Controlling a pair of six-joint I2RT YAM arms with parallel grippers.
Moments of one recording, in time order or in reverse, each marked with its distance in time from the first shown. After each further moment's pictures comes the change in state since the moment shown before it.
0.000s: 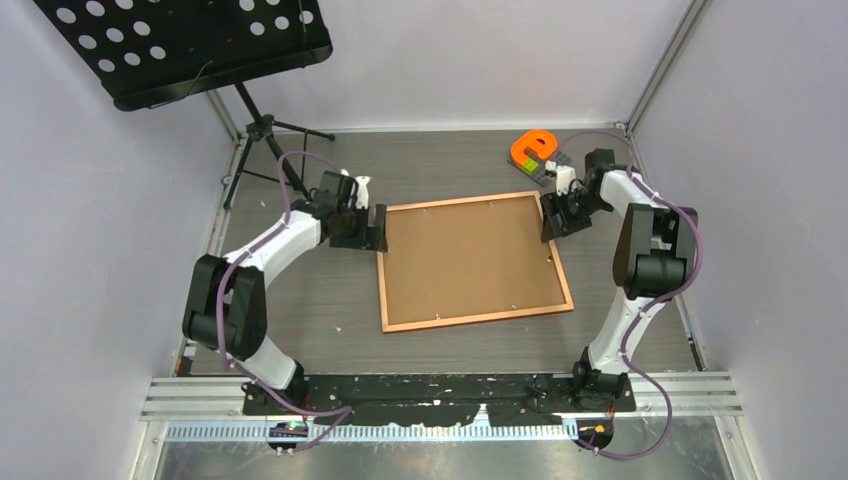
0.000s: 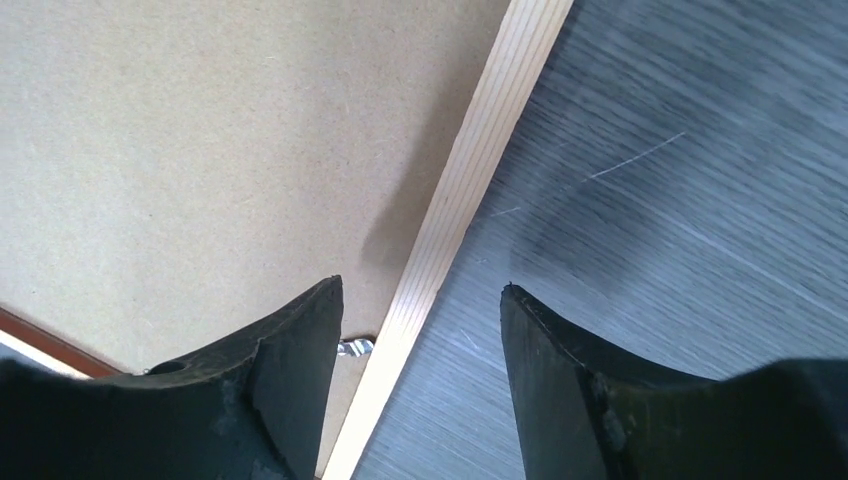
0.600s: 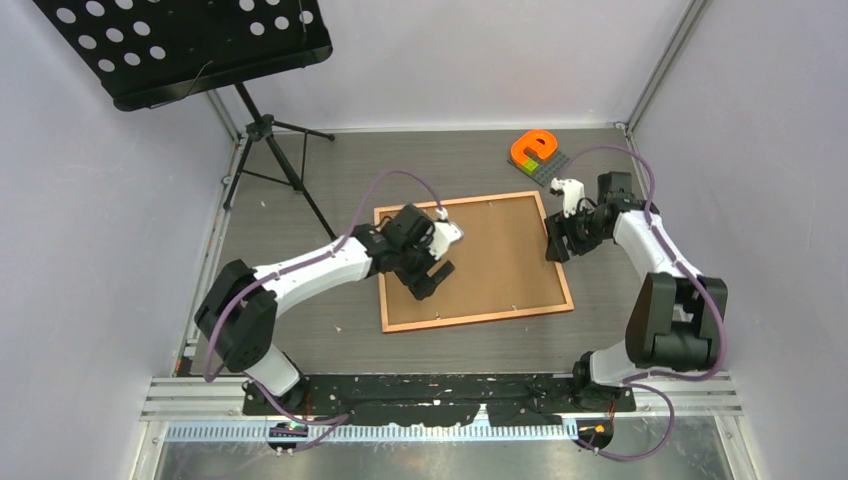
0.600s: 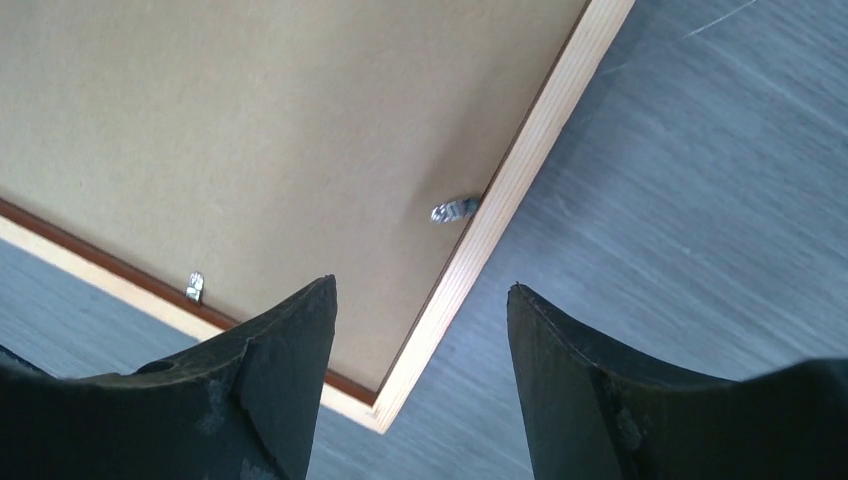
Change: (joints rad) left arm -0.458 -0.024 0.036 -0.031 -0.076 0.322; right arm -0.002 -0.435 -0.330 0.074 -0.019 -0.048
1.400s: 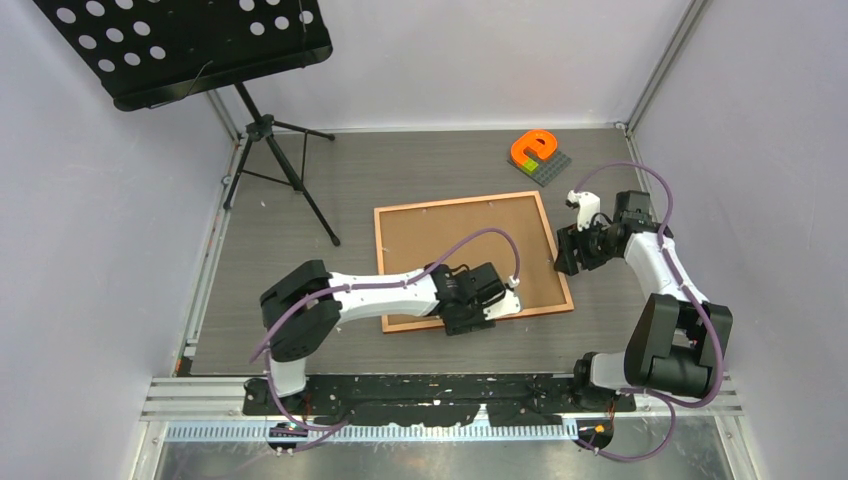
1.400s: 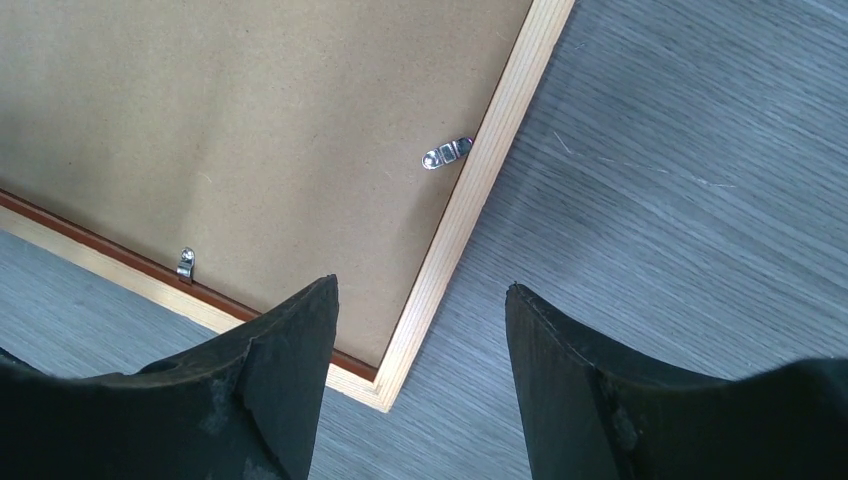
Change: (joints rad) left arm -0.411 0.270 0.181 -0.080 -0.209 0.156; right arm -0.103 -0.164 -0.184 0.054 -0.060 -0.026
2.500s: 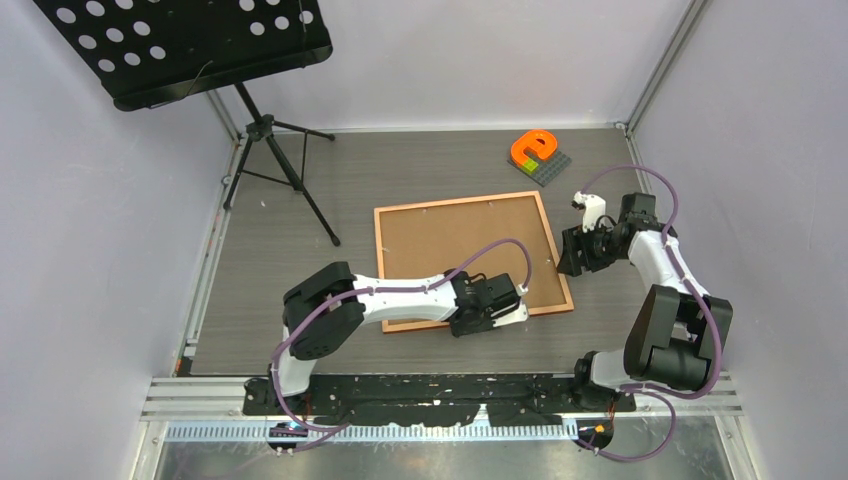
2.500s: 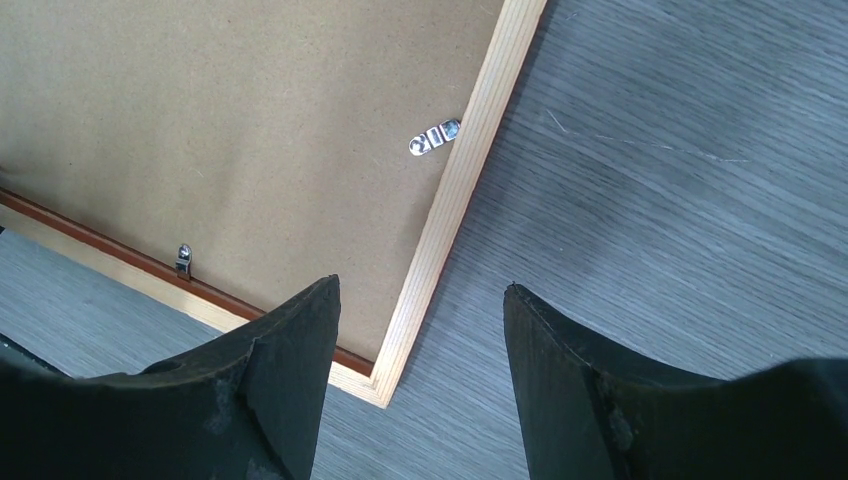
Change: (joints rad) left arm -0.058 0.127 0.111 -0.086 -0.079 -0.043; right arm -0.054 0.037 0.000 -0.011 -0.035 0.000
